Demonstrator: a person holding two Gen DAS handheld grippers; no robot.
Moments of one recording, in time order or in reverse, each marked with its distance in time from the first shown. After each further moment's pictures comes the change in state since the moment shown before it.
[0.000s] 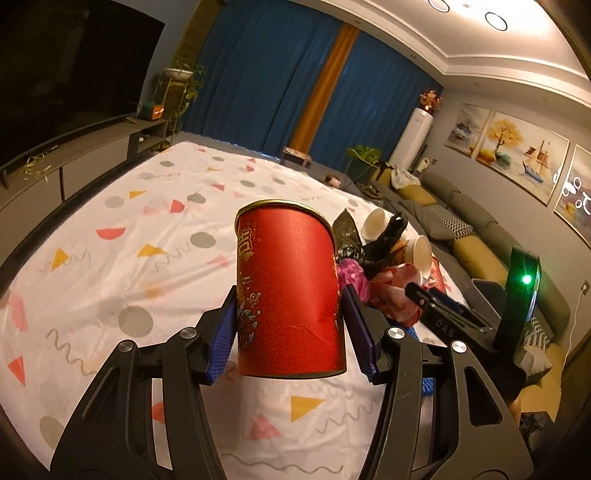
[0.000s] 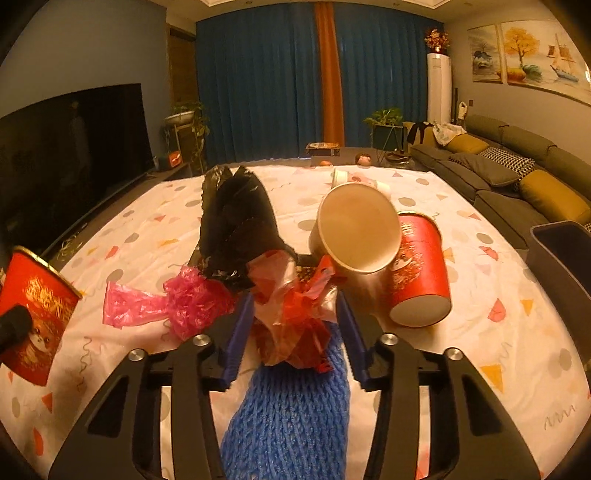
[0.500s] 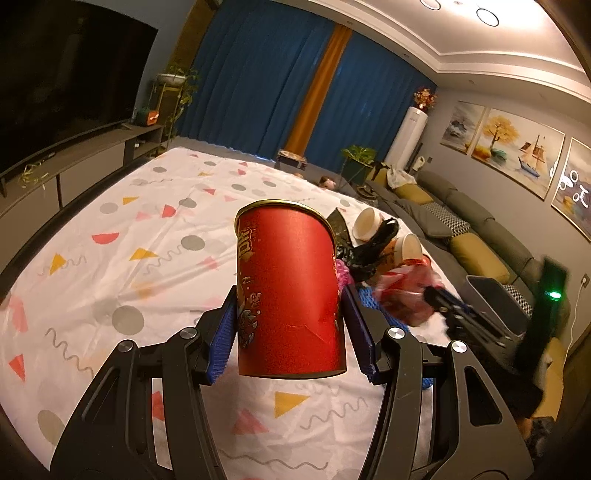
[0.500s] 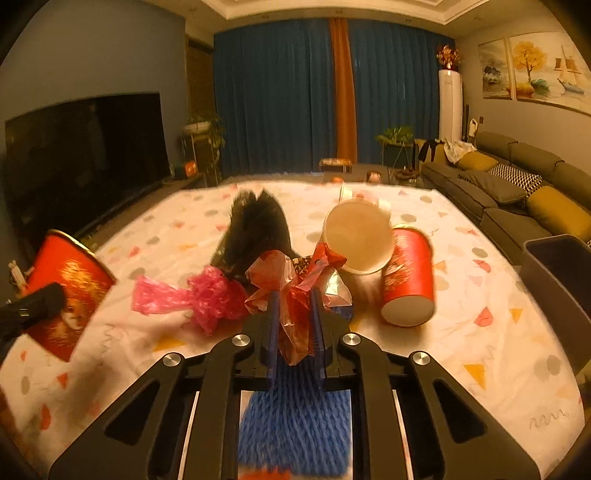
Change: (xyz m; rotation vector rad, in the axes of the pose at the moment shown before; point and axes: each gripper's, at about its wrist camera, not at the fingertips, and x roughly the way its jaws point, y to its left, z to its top) left arm -0.009 -0.015 -0.002 0.028 -0.011 -0.006; right arm -0.048 -0.010 -0.008 -0.029 -0.086 0.051
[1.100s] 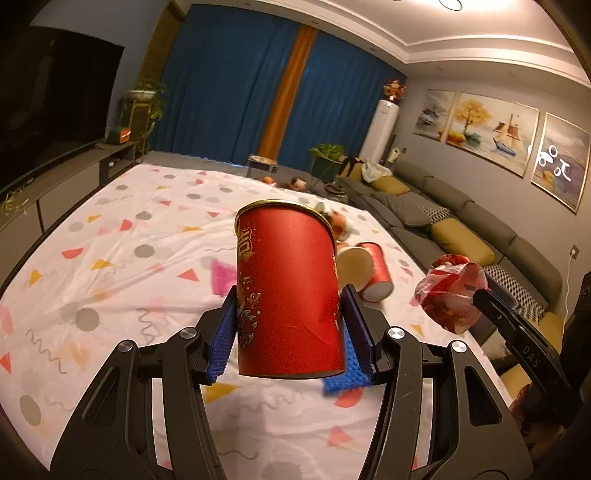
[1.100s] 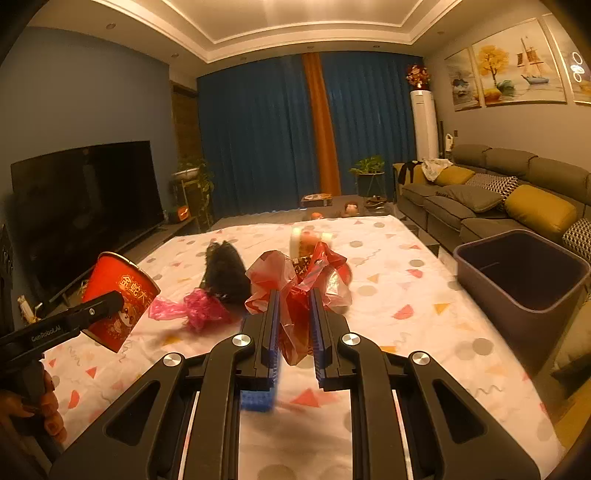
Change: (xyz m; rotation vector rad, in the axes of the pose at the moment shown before) left arm -0.009 -0.064 -0.011 0.104 -0.012 -0.071; right arm -0.112 -0.060 -0.013 0.086 -0.142 -0.028
